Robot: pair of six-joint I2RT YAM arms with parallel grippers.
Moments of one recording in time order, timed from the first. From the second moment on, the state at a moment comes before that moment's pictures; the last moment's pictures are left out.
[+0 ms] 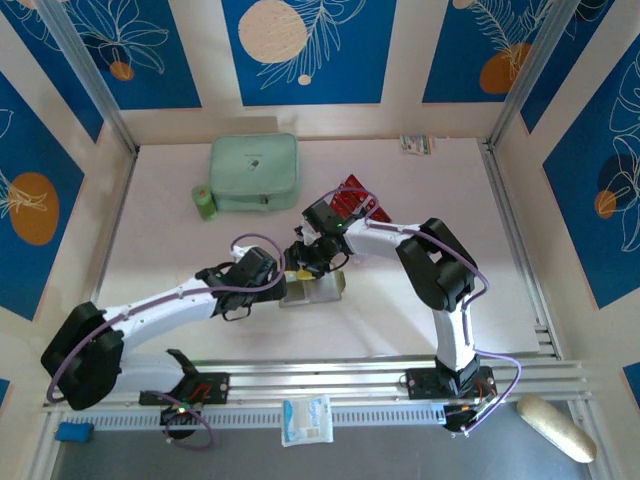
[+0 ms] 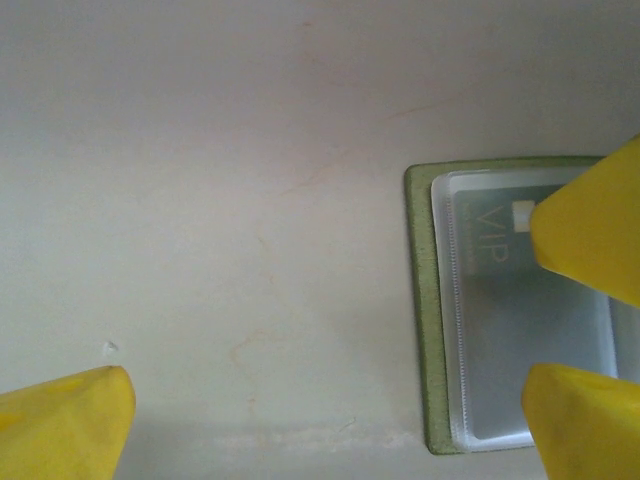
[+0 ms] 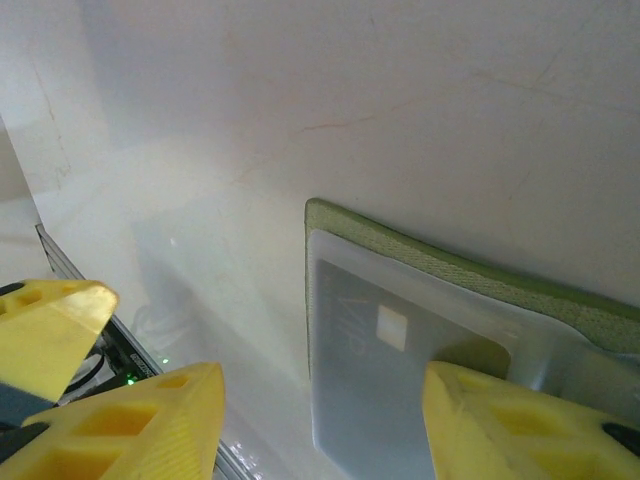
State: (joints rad) left arm -0.76 1.27 0.66 -0.49 -0.25 -0.81; right arm 0.72 2.00 1.29 -0.39 -0.62 0.74
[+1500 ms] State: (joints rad) left arm -0.76 1.40 0.62 -0.40 -0.23 -0.78; right arm 0.43 1.77 1.48 -0.79 -0.20 0.39
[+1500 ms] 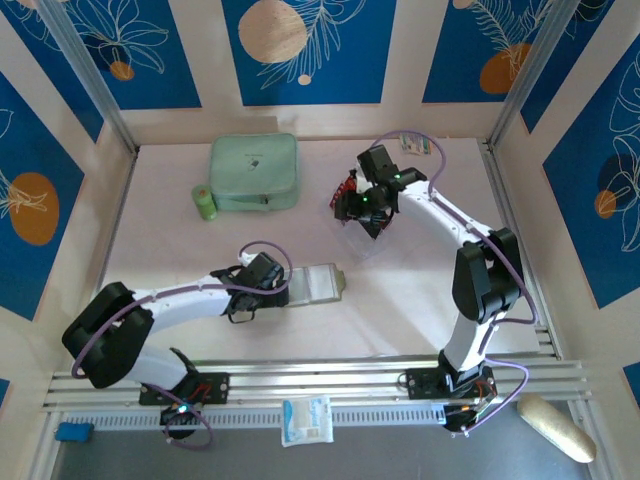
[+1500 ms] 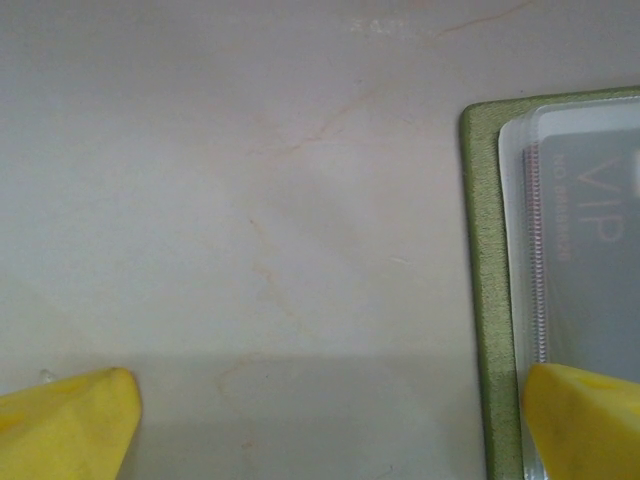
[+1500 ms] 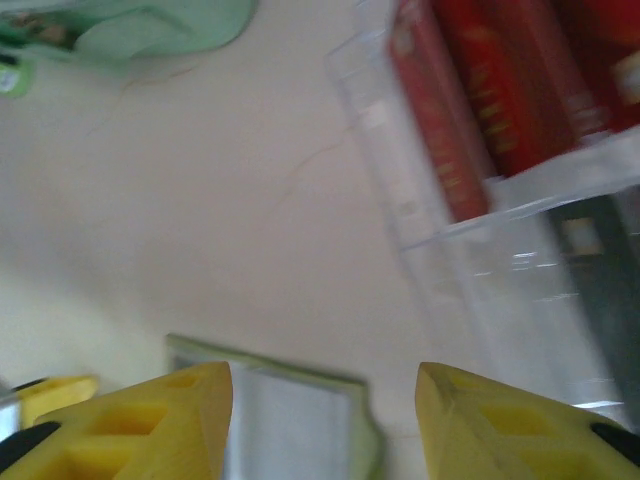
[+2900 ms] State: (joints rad) left arm -0.76 1.40 0.62 -0.40 -0.23 -0.78; right arm 0.47 1.86 1.55 -0.93 0.19 0.16
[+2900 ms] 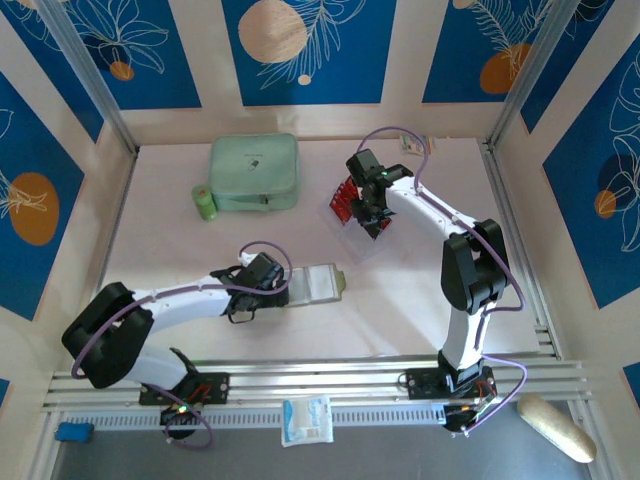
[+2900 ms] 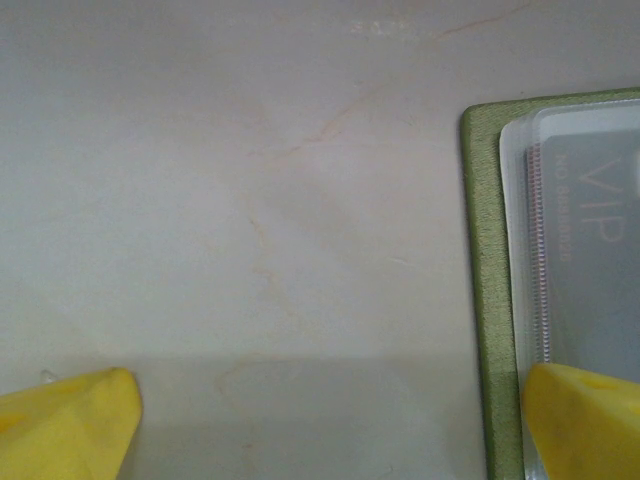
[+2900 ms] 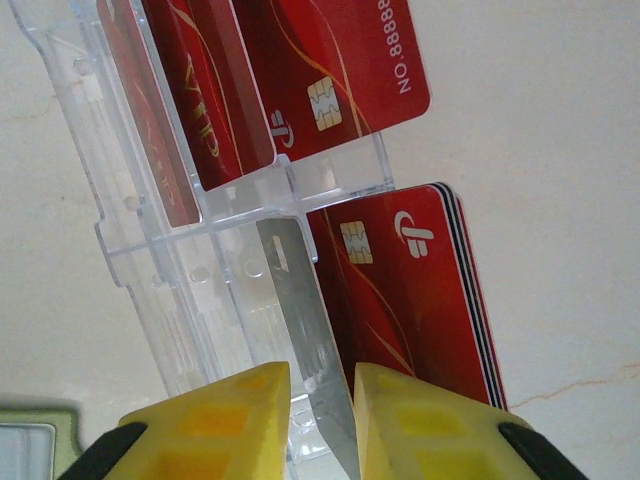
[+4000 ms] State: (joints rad) left arm -0.76 1.39 0.61 -0.40 -0.23 -0.78; right arm 0.54 1.90 1.55 -0.91 0.37 0.06
